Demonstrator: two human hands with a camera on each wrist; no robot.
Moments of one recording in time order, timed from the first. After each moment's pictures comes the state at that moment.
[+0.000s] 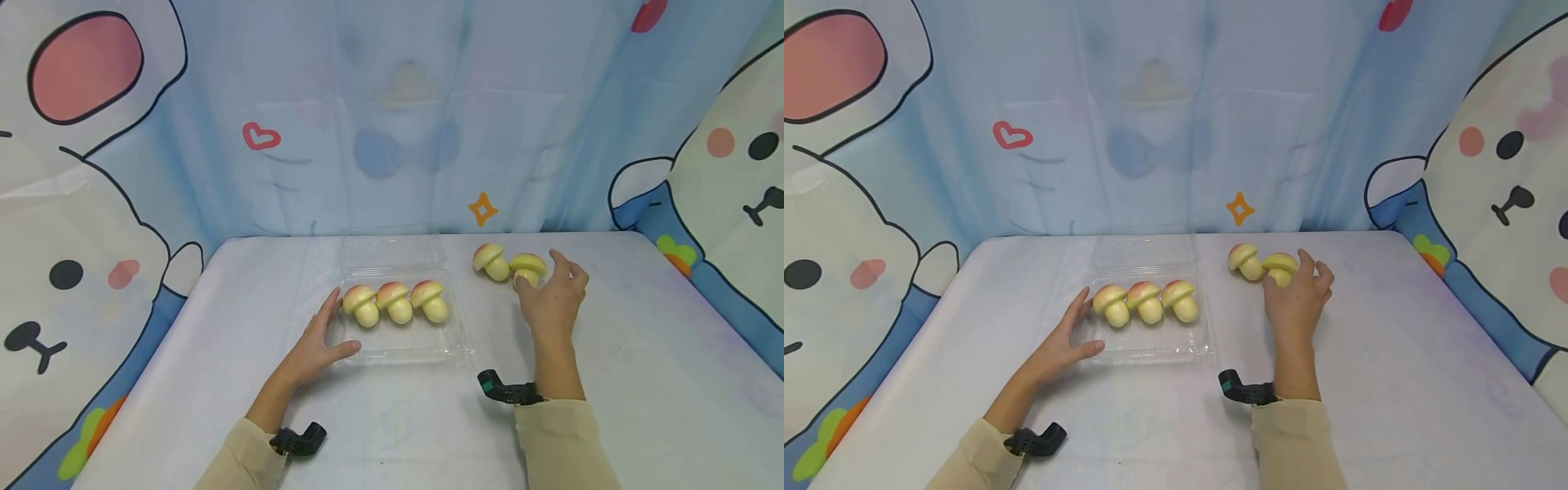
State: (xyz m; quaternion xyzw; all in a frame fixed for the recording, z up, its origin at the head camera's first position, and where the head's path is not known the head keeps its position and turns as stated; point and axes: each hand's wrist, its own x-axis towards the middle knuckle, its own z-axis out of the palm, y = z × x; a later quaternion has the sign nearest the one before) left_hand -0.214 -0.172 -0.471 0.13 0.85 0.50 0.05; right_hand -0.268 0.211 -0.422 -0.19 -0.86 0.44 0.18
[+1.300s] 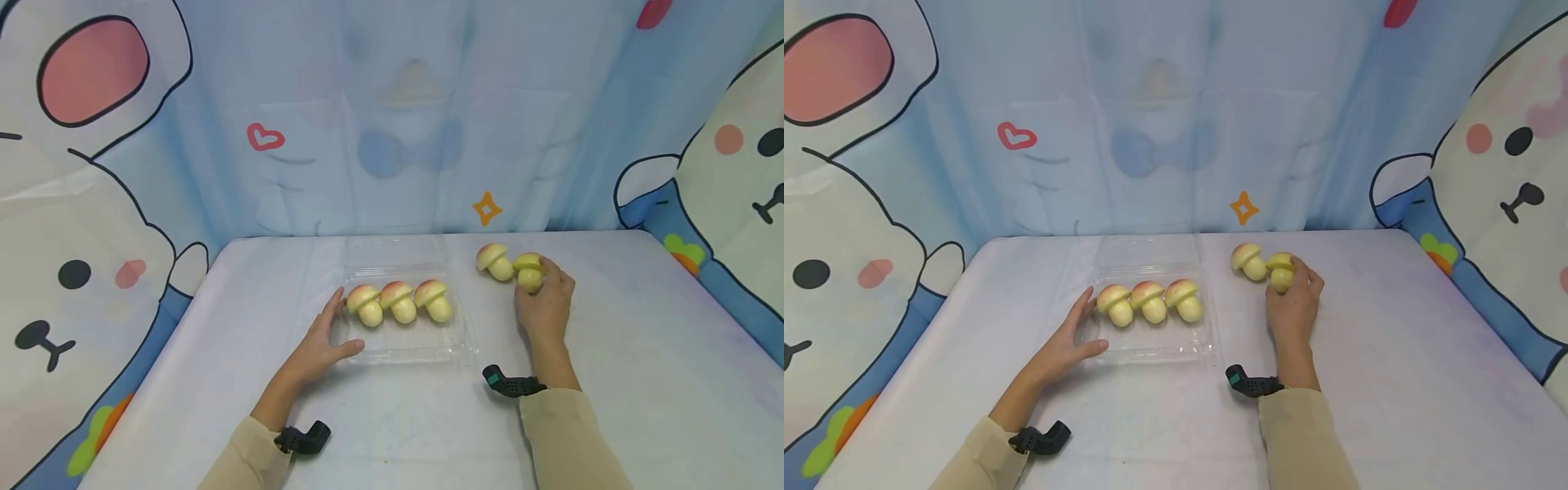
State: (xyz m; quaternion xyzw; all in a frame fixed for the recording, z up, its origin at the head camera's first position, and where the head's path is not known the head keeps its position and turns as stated) left_hand -0.215 -0.172 -0.473 0.13 0.86 0.50 0.04; right_hand -0.297 0.222 -0.472 -0.16 -0.87 0.44 0.18
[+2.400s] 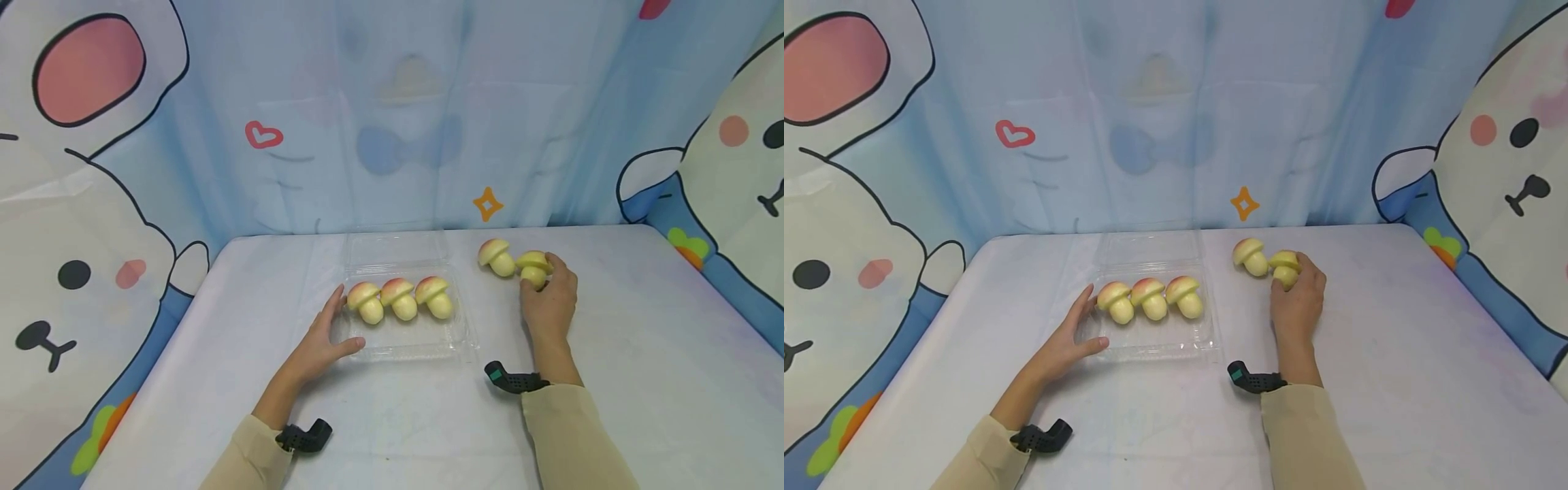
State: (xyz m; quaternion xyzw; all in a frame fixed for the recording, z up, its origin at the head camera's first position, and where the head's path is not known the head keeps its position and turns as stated) left_hand -0.216 -0.172 -0.474 0.13 0.85 0.51 0.05; right_hand -0.293 0.220 -0.473 -0.17 -0.85 0.44 0.22
